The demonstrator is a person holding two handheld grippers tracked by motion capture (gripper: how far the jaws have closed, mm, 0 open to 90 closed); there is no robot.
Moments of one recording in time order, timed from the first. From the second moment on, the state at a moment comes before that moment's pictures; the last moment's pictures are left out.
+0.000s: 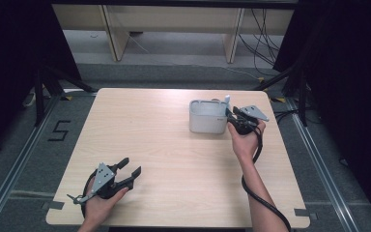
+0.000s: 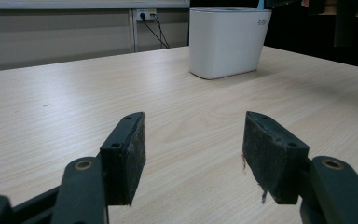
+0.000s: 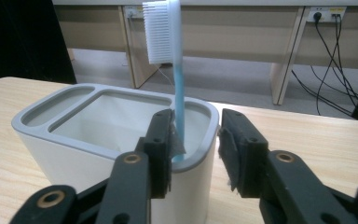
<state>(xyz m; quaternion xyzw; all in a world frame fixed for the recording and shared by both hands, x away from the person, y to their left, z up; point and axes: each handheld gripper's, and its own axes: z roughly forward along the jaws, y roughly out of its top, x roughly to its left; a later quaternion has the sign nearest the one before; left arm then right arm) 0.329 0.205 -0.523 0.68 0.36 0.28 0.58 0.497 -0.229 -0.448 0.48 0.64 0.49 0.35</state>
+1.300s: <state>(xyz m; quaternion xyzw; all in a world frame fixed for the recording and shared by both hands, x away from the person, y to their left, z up) 0.330 0.204 -0.524 0.67 0.35 0.29 0.59 0.413 -0.258 -0.454 0.46 0.70 0.45 0.30</state>
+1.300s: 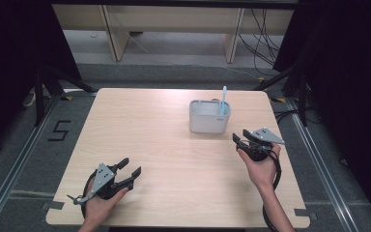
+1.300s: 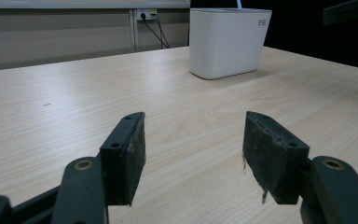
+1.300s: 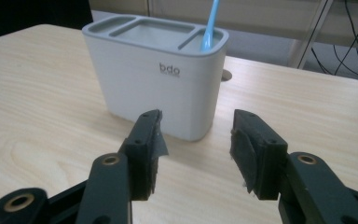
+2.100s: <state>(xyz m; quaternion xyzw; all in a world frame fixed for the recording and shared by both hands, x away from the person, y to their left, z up) 0.330 0.204 -0.524 0.67 0.35 0.29 0.59 0.358 -0.280 -0.495 0.47 0.72 0.43 0.27</state>
